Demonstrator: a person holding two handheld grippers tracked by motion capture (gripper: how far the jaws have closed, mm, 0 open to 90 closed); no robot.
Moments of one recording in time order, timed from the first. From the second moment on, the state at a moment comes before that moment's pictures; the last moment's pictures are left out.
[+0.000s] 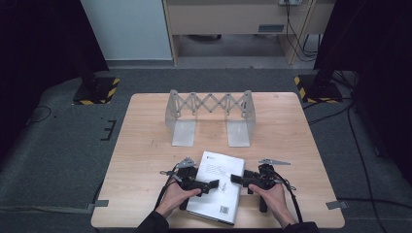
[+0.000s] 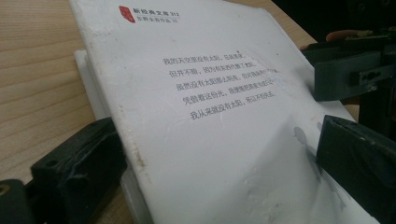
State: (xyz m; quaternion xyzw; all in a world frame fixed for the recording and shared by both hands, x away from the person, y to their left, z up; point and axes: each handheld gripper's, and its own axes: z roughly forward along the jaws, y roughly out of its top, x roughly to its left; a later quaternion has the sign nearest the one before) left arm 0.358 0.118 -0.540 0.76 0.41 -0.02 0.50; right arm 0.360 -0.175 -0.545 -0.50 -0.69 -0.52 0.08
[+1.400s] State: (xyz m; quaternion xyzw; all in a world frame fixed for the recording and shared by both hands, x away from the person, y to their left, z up) left arm 0.349 0.135 -0.497 0.75 0.41 0.03 0.52; right arm 0.368 -0.173 -0.511 -0.45 -0.70 -0.56 0.00
